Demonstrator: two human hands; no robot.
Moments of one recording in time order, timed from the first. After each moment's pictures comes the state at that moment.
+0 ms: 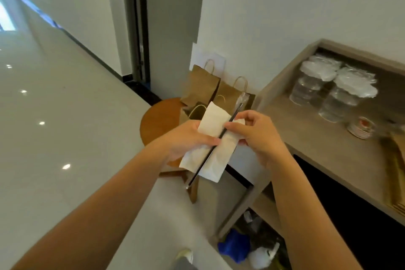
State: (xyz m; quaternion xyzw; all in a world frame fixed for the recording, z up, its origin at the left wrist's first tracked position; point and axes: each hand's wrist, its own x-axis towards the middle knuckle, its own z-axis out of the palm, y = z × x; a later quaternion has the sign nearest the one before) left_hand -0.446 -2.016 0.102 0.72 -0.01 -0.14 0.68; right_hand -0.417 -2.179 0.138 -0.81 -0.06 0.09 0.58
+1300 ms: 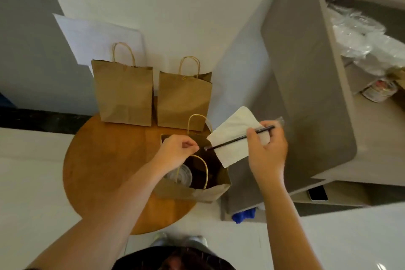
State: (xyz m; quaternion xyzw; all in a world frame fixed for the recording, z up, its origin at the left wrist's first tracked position) left_hand -0.096 -1.921 -0.027 0.85 -0.19 -0.27 0.42; right_hand -0.211 -2.066 0.049 -0.73 0.31 -0.26 0.55
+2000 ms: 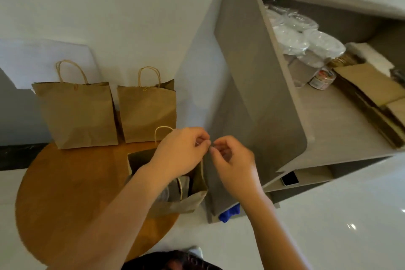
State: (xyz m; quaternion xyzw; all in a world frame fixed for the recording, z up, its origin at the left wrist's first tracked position) left_hand -0.121 -1.977 0.059 0.83 -0.37 -0.21 0.35; right_hand -0.230 -2.068 0.051 -0.85 0.29 -0.14 0.42
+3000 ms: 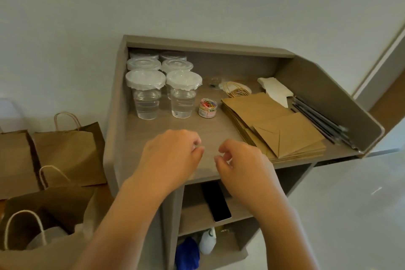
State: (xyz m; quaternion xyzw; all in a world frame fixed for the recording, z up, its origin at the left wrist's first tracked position) left_hand -0.317 -2.183 0.174 0.89 -0.42 -0.01 0.21; right_hand -0.427 -2.278 0.180 -0.94 0.27 -0.11 0.16
